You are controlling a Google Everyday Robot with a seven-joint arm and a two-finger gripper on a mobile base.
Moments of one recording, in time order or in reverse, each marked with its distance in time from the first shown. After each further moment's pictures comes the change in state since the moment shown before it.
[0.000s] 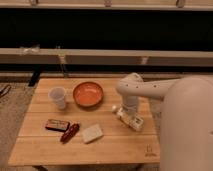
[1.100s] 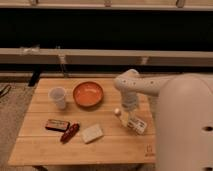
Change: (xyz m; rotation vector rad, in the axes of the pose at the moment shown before) arm -0.010 -0.003 -0.017 0.001 0.088 -0.085
